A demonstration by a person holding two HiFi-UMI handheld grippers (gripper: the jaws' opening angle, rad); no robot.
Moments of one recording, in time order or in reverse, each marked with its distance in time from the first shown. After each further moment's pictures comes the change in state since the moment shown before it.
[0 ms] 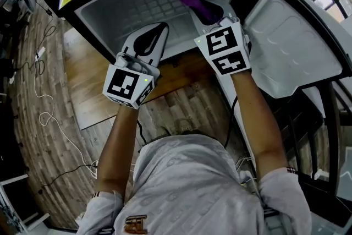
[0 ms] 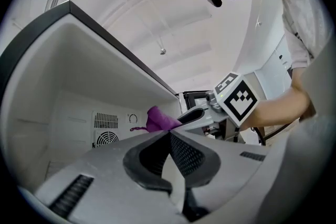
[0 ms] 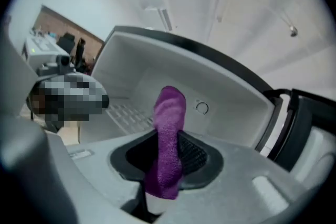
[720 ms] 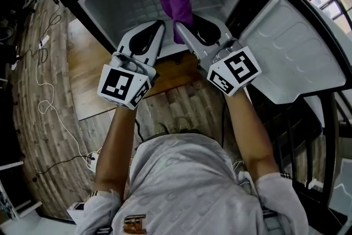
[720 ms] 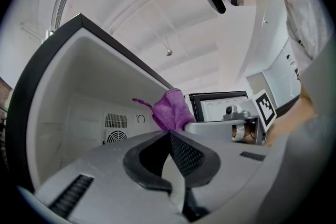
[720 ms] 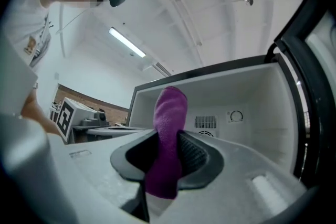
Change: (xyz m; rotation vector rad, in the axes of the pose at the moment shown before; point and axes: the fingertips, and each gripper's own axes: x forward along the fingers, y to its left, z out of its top) left arm -0.006 0.010 0.008 -0.032 0.004 0.085; right arm -0.037 0.042 0.034 0.410 -0.539 0.312
